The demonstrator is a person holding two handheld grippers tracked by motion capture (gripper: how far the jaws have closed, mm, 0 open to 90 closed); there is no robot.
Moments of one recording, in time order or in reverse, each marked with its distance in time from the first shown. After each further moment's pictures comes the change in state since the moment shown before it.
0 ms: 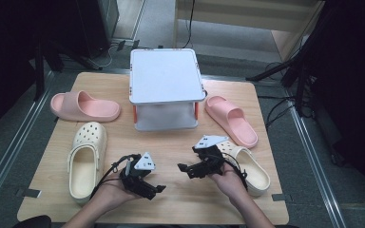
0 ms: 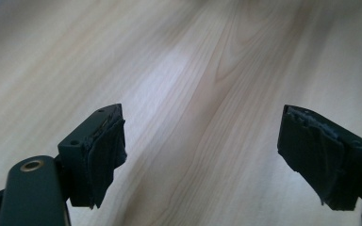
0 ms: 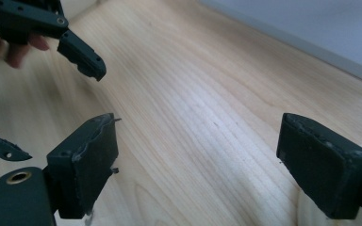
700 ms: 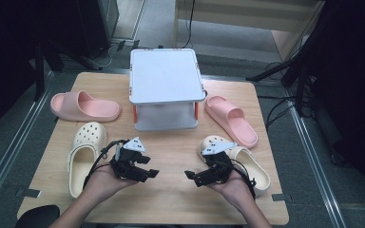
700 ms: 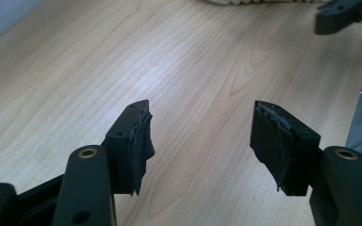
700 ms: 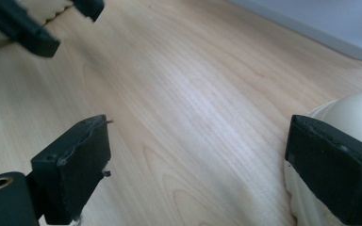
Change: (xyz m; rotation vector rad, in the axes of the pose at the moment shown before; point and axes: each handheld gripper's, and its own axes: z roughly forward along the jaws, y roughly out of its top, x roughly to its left) left arm 0.029 0.013 -0.021 0.047 -0.030 -0.181; right arm 0.014 -0.013 -0.021 0.049 -0.055 -0.025
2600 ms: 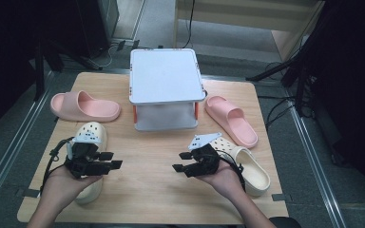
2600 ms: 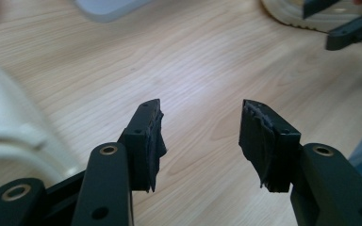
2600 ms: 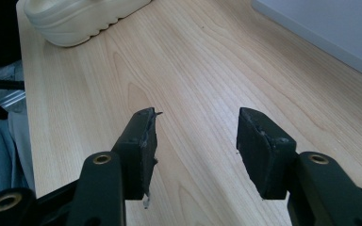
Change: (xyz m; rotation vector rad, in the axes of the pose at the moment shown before) left arm 0.030 -0.044 -0.094 -0.094 0.174 -0.231; right arm 0.006 0.032 0.022 0.014 0.165 -0.102
